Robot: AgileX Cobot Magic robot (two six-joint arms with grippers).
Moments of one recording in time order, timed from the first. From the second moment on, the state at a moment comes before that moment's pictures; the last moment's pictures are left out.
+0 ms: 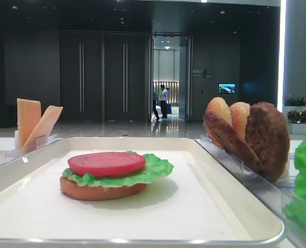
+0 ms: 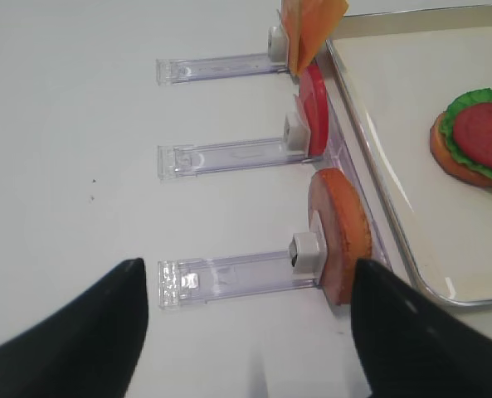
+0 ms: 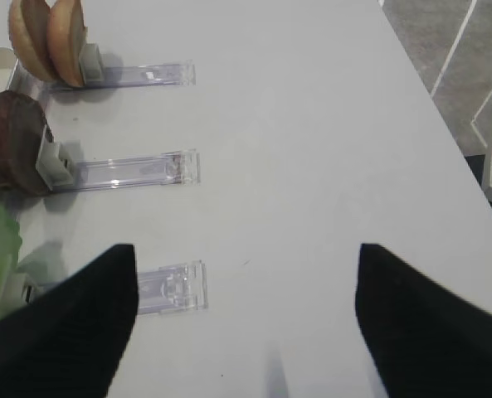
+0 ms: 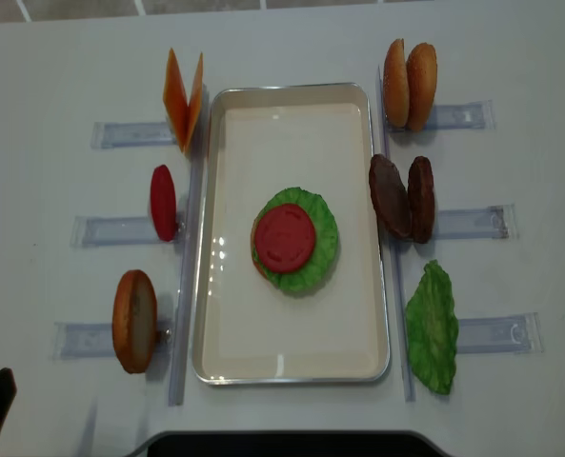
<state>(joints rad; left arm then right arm) -0.08 -0.02 -0.48 0.03 1.11 0.01 -0.09 -0.01 -0.51 0.05 1.14 -0.06</state>
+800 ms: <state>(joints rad) -0.08 -0.02 -0.48 0.03 1.11 0.01 -0.09 -0.01 -0.51 0.05 1.14 -0.06</state>
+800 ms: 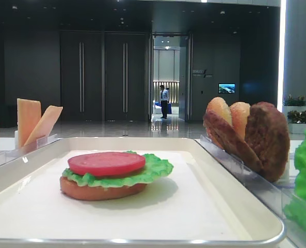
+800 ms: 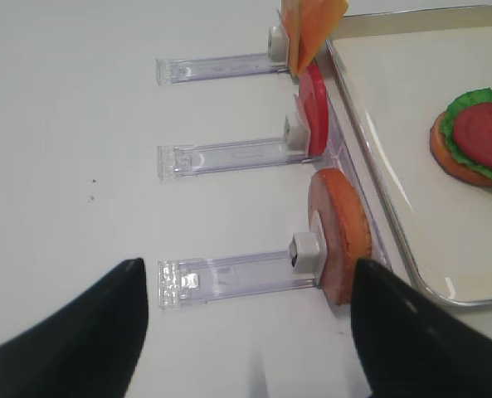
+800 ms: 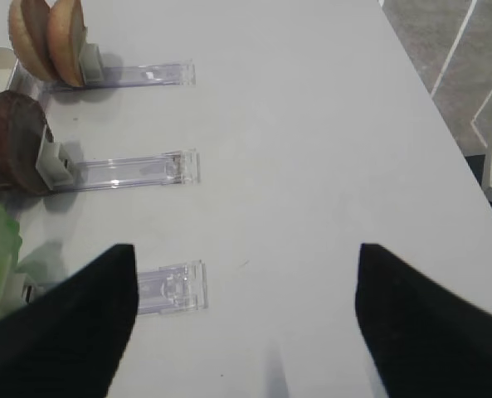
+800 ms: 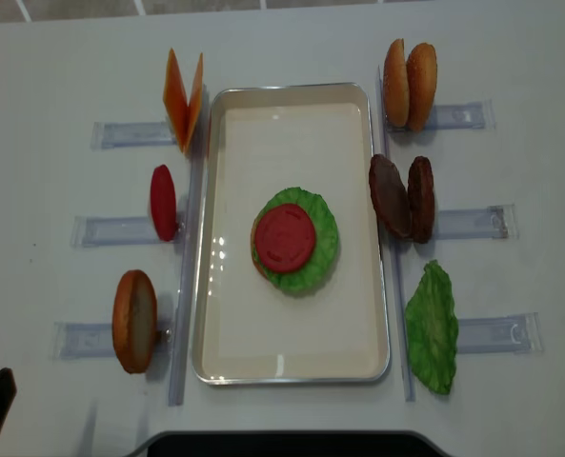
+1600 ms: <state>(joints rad) -0.08 -0.02 -0.48 0.03 1.11 0.01 -0.09 0.37 -0.57 0.04 1.04 0.00</state>
